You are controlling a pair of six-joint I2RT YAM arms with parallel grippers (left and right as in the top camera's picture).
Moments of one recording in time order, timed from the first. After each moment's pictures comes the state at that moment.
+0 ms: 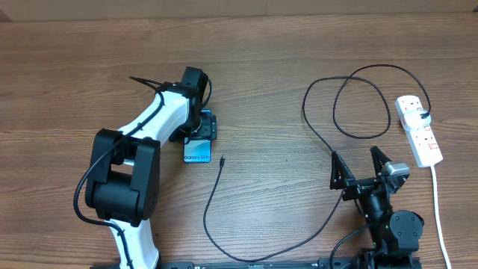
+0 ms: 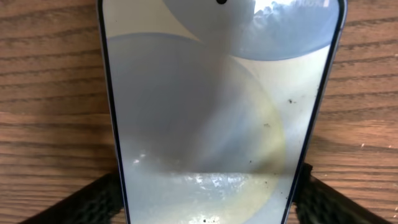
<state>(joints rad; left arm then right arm) -0.27 2.02 1.35 -0.83 -0.01 -0.32 -0.03 0.03 0.02 -0.02 -0.23 0.23</state>
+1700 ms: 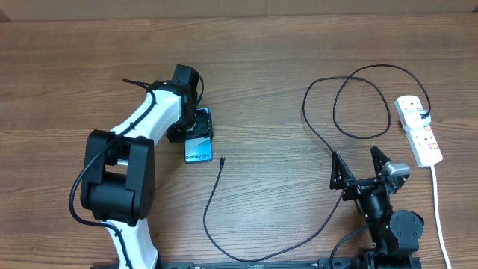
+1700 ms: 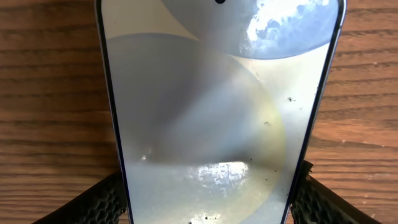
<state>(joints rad) -0.22 2.01 1.35 -0.83 0.10 -0.33 -0.03 0.03 0.02 -0.02 -0.23 0.23</state>
